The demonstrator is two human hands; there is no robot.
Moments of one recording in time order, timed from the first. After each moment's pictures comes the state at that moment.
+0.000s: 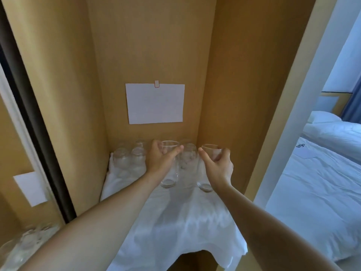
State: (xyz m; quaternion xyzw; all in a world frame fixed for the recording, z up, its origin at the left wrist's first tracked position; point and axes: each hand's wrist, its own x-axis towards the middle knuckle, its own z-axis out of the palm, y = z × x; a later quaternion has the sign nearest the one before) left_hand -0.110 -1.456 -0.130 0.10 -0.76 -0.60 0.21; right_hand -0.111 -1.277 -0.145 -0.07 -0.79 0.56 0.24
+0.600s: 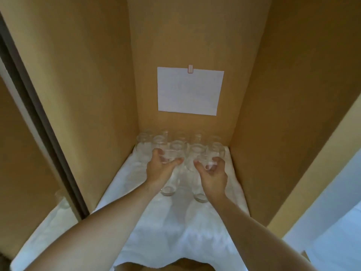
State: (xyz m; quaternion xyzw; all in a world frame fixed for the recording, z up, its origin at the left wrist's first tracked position) left_hand -0.148 -1.455 -0.208 0.26 -0.73 -0.58 0.25; right_hand -0.201 -1.294 -0.224 0.04 -0.78 0.62 0.06
